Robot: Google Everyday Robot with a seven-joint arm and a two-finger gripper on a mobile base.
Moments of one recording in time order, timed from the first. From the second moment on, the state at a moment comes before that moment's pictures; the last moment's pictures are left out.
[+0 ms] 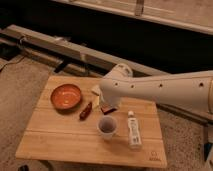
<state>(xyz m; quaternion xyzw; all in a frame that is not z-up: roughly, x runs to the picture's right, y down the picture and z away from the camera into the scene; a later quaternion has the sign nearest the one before) 0.008 0.102 0.723 -0.22 0.13 0.70 0.66</state>
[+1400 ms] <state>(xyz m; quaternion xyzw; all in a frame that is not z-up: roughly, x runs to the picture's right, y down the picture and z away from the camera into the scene) 0.076 0.129 0.713 -0.21 0.20 0.71 0.64</state>
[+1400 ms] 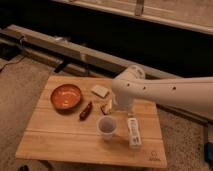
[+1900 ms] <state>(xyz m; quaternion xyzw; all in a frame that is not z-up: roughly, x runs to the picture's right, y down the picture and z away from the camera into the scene) 0.086 0.159 0.707 -0.23 0.23 0.70 0.64</state>
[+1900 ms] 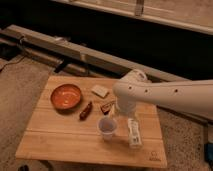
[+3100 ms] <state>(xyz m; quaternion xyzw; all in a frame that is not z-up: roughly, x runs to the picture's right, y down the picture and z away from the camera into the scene) 0.089 0.215 0.748 -0.28 0.25 0.70 0.61</state>
